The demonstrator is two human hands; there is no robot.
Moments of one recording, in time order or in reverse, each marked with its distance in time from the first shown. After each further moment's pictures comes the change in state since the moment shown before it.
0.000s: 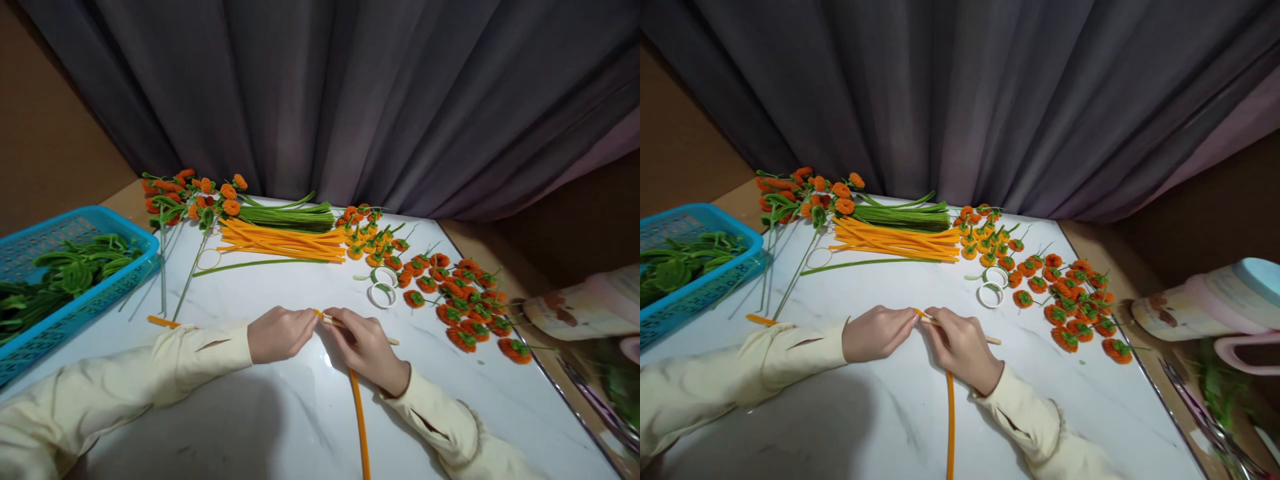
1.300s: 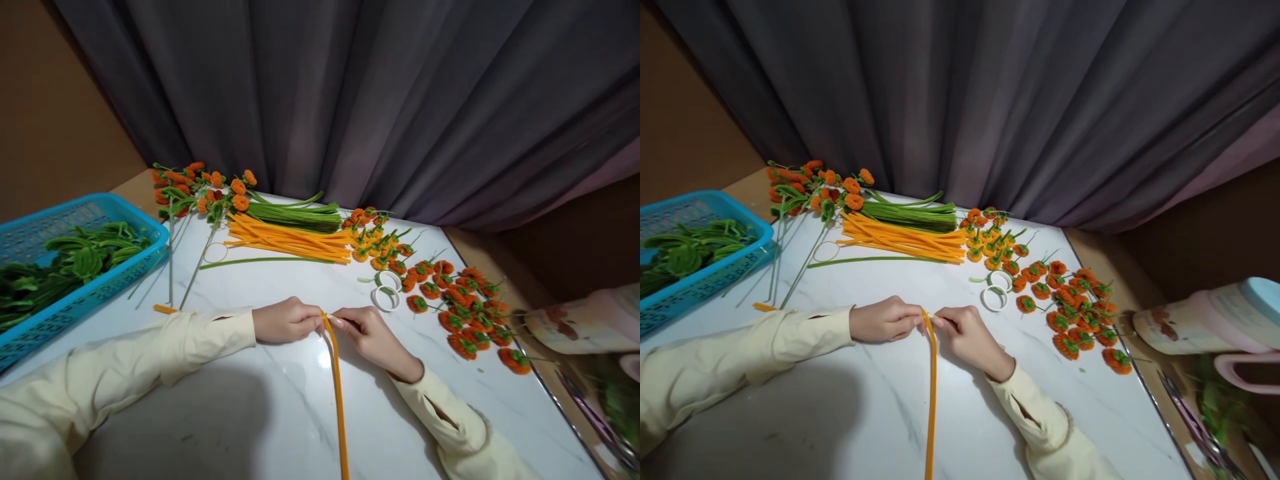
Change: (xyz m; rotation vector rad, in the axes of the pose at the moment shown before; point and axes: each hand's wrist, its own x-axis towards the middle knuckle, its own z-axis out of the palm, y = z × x) left_hand 0.011 -0.019 -0.010 -0.983 -0.307 -0.241; right_hand 0.021 0.004 -0.014 0.215 -0.349 0.241
